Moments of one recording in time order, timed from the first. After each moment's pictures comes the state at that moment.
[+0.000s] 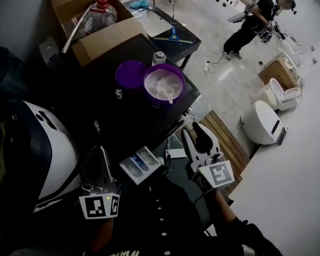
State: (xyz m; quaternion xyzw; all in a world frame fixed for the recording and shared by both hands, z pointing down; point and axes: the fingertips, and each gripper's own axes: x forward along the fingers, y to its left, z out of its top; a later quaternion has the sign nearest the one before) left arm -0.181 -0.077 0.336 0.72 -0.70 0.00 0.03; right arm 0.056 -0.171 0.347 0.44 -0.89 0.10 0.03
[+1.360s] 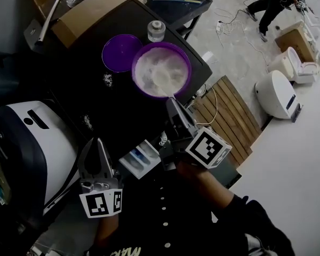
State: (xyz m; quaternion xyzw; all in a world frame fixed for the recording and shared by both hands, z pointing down) left arm -0.163 -0.152 0.389 0.70 -0.70 0.09 0.09; right arm 0.021 -0.271 0.449 0.42 -0.71 0.55 -0.11
